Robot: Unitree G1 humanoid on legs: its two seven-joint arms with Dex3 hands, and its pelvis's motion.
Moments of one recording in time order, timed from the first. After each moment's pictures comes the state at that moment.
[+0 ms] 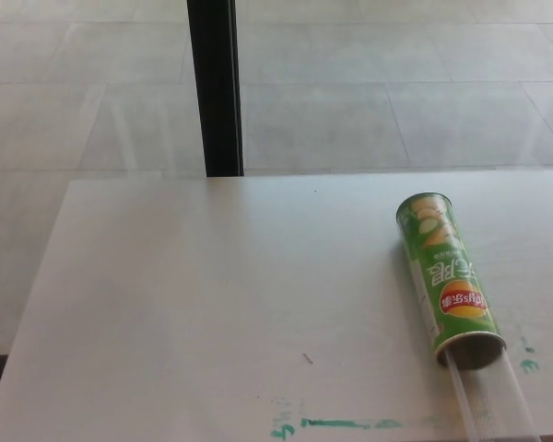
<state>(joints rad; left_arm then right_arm) 0.05 0.67 0.63 1.26 -0.22 -0.04 -0.06 0.74 -1.10 -0.19 -0.78 -0.08 0.05 0.42</state>
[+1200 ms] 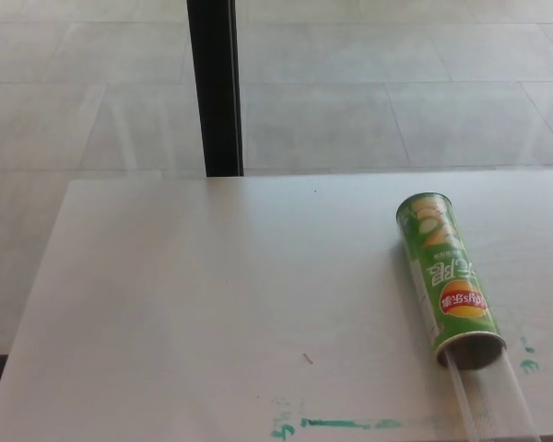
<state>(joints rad) 0.05 0.67 0.64 1.26 -0.22 -0.04 -0.06 0.49 -1.04 0.20 -0.70 -0.63 0.29 0.47</state>
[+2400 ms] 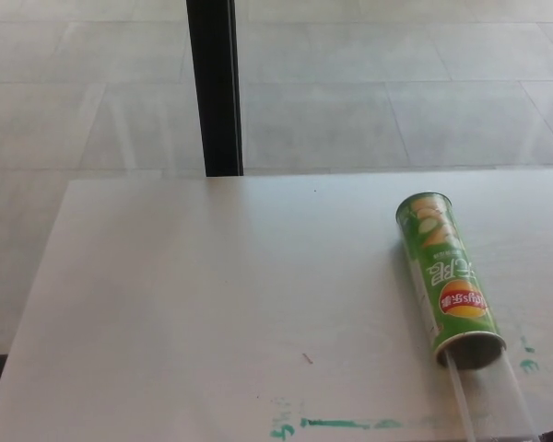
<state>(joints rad) 0.07 0.68 0.63 1.25 -0.26 -0.03 -0.07 0.28 -0.86 0.22 -0.56 -1.02 0.33 0.50</state>
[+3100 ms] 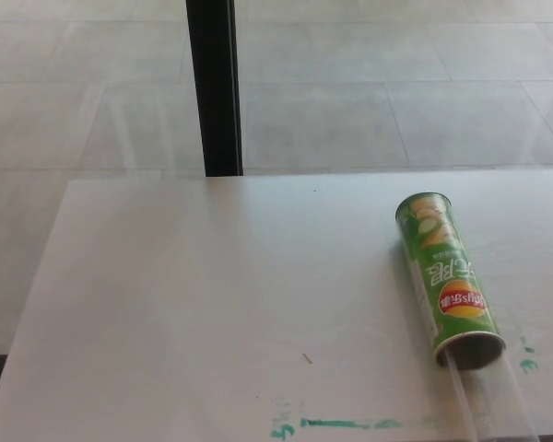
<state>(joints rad) 0.07 0.68 0.63 1.25 -0.28 -0.03 -0.07 0.35 -0.82 0.22 -0.58 -1.08 0.29 0.53</state>
